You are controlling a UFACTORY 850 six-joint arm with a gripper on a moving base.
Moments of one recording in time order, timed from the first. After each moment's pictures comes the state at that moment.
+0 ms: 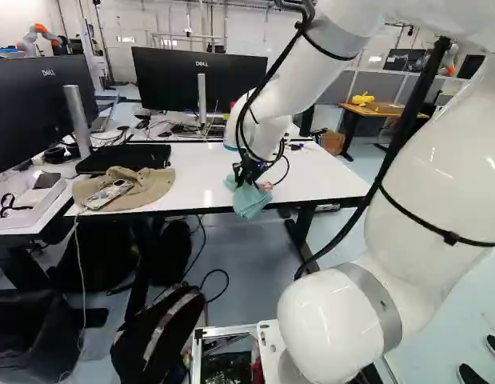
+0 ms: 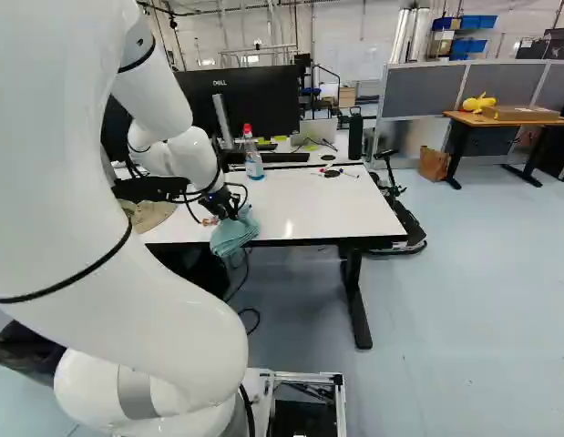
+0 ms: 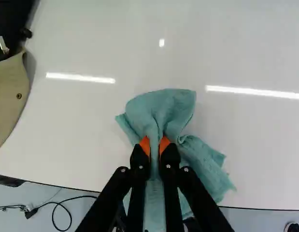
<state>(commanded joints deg) 12.6 1.1 -36.5 5.4 -9.2 0.0</state>
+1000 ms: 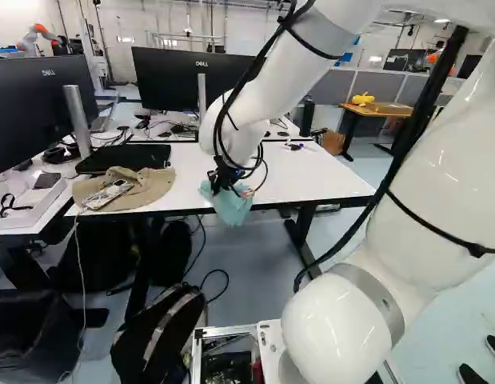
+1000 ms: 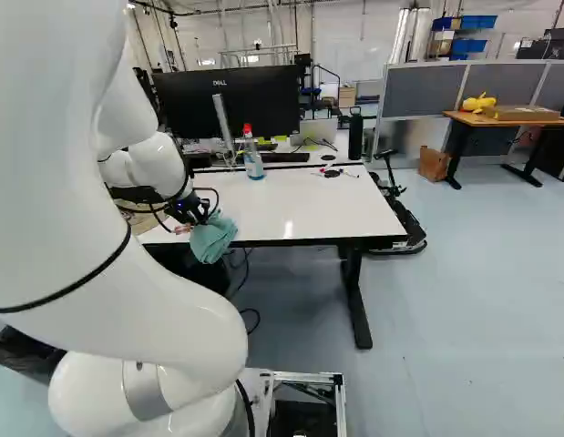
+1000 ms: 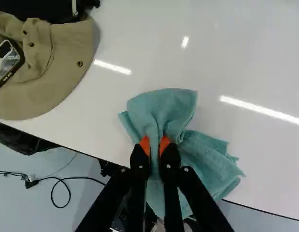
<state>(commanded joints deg) 24.4 4.2 -33.4 5.4 -9.2 0.0</state>
